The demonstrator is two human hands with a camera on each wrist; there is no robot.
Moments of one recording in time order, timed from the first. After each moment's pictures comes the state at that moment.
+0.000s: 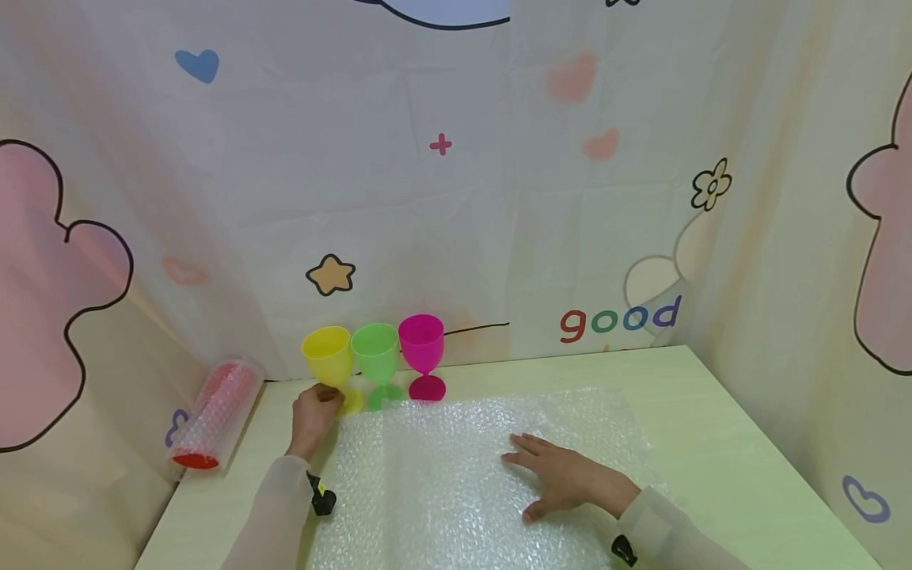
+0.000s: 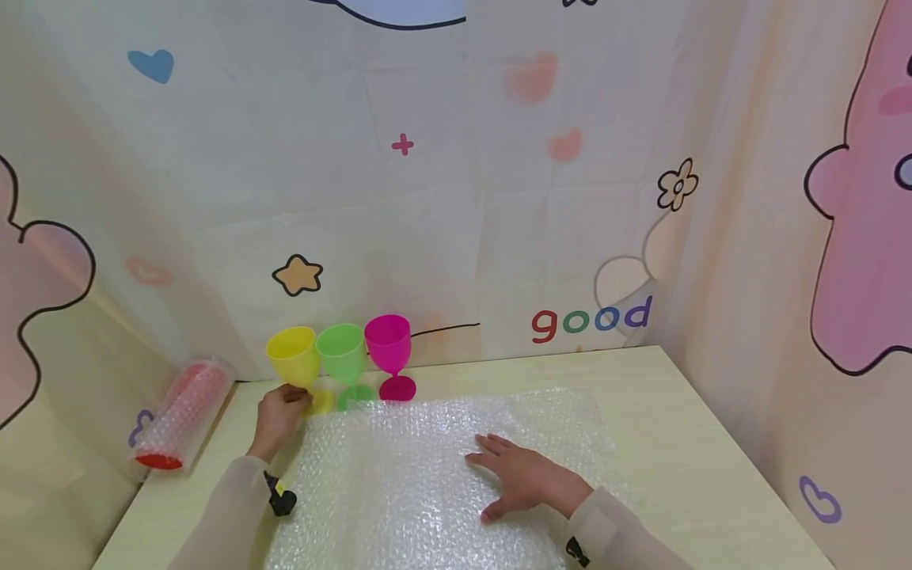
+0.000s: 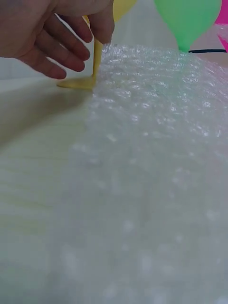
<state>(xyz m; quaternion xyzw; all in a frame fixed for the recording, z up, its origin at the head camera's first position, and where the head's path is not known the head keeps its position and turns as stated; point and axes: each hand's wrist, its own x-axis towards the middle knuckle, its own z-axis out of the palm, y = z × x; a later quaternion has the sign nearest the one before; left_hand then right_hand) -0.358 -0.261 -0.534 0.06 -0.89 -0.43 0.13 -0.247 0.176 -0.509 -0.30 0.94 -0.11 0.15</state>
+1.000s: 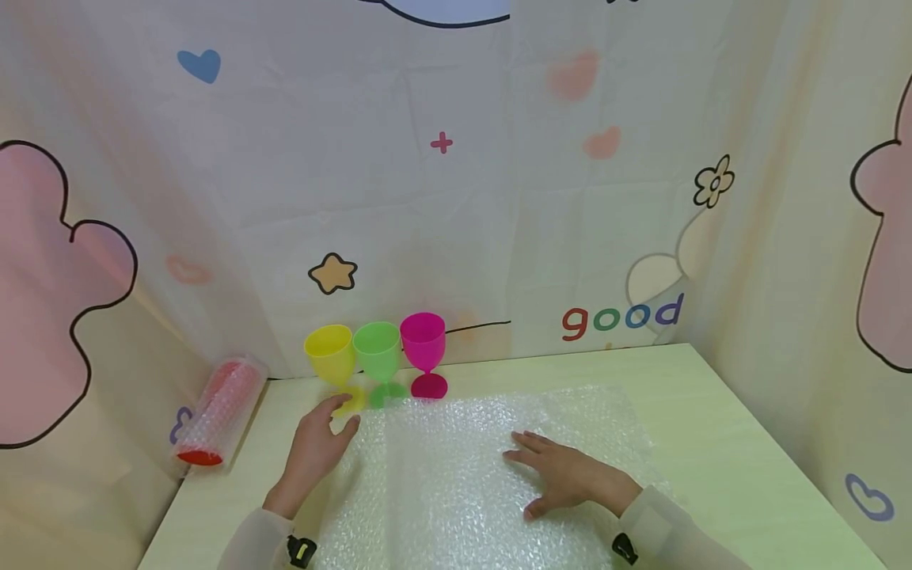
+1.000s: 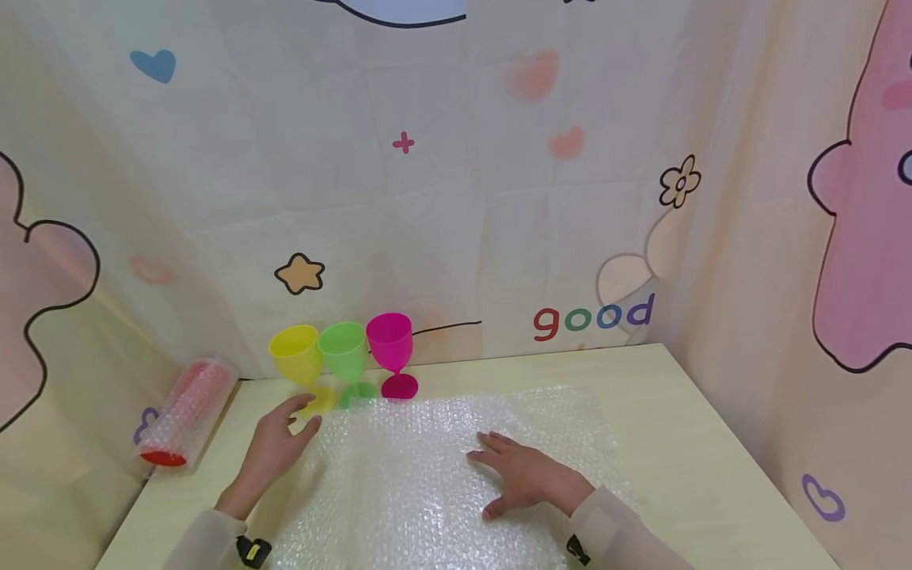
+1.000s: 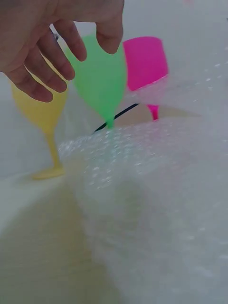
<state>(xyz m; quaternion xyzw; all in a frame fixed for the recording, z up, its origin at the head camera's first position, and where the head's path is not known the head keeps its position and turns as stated) -0.269 -0.230 -0.489 -0.08 -0.92 -0.35 0.15 -0.245 0.174 -0.507 -0.30 0.94 -0.11 0.14</state>
